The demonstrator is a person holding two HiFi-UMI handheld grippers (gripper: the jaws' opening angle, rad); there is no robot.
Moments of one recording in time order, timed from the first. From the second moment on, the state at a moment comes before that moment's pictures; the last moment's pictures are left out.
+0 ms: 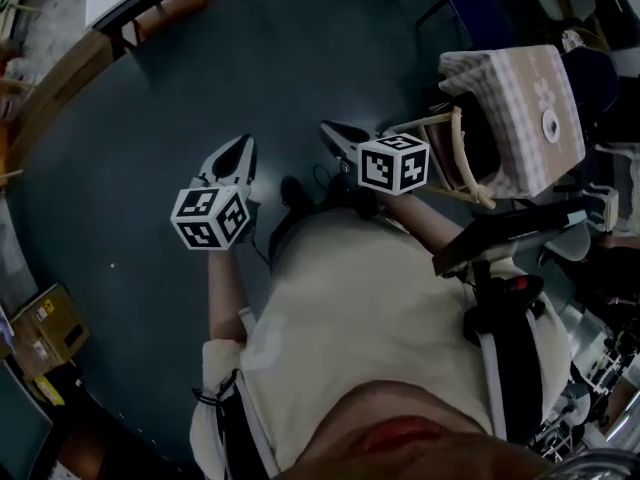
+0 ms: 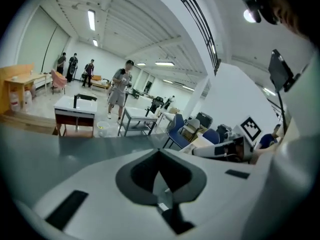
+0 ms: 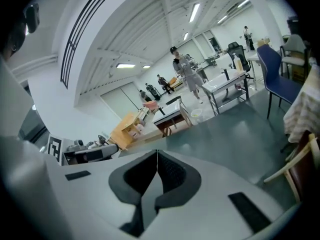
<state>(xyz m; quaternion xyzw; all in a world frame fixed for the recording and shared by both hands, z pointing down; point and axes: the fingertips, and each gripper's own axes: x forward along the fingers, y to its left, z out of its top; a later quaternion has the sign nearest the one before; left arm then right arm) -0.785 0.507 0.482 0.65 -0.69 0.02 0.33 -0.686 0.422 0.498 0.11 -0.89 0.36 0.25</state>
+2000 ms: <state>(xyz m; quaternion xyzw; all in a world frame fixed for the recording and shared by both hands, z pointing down) -0.694 -0.097 0.480 0.84 -0.39 0.30 0.20 -0.579 -0.084 0.501 0.41 -0.79 0.46 -0.01</state>
